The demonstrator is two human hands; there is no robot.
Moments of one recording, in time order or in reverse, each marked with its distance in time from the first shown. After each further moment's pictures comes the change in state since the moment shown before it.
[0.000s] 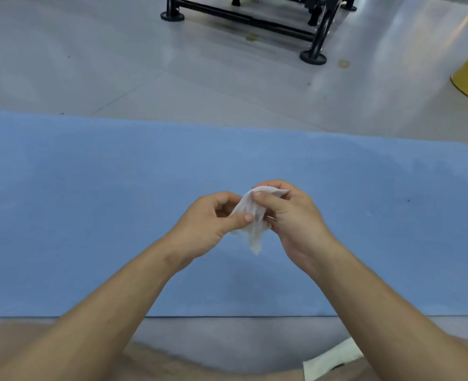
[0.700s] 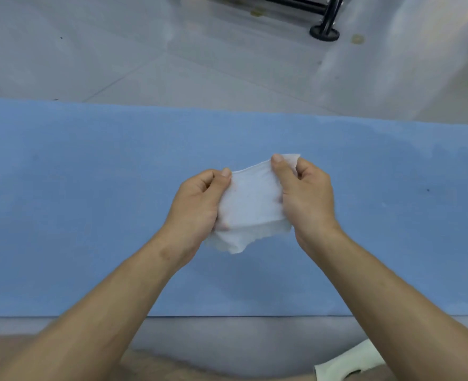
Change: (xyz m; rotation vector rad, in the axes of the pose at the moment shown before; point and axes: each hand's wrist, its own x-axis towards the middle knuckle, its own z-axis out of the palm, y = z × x) left_hand 0.016 0.000 0.000 -0.191 0.323 0.018; right_hand 0.039 0.009 0.005 -0.216 0.316 -0.182
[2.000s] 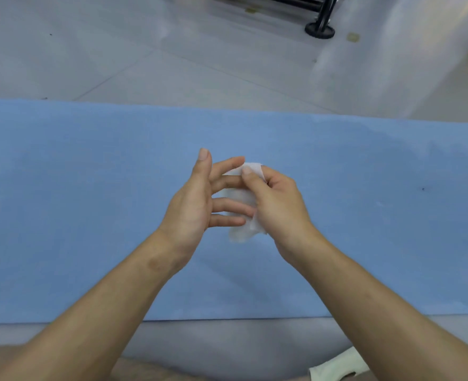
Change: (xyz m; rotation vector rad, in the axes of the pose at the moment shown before) left_hand -0.009 0.021 0.005 -0.199 -0.243 -0.073; right_hand -0.020 -0.009 0.012 0.004 -0.308 0.102
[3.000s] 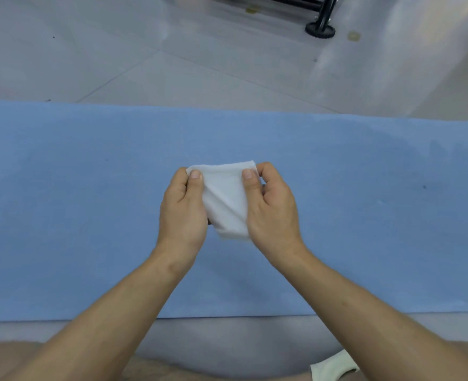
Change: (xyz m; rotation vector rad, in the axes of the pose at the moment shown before) left_hand 0.005 -0.028 -0.006 0.247 0.493 0.177; right_hand -0.004 0.020 0.012 -0.199 0.189 -0.297
